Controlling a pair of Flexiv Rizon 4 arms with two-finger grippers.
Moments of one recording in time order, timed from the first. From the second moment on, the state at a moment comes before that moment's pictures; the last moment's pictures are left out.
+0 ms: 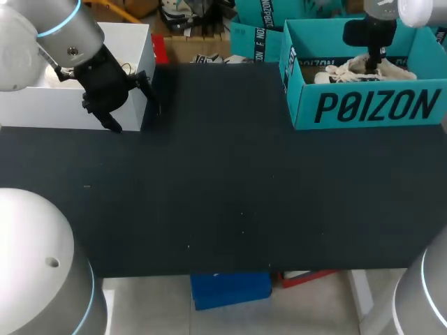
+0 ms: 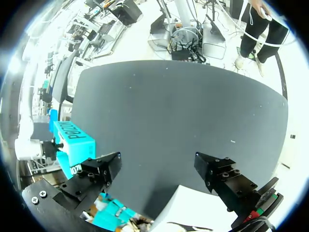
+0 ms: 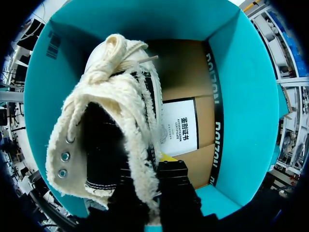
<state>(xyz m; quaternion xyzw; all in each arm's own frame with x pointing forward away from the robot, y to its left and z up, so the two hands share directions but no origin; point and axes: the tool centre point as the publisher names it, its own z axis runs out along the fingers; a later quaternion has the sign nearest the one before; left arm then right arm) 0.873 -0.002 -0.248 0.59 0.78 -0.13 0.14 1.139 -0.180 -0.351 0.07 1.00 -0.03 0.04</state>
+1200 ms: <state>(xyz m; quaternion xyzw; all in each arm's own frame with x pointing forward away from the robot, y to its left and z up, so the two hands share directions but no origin) 0.873 -0.002 -0.248 0.59 0.78 -0.13 0.14 1.123 -0.166 -0.400 0.05 1.00 -0.03 0.01</state>
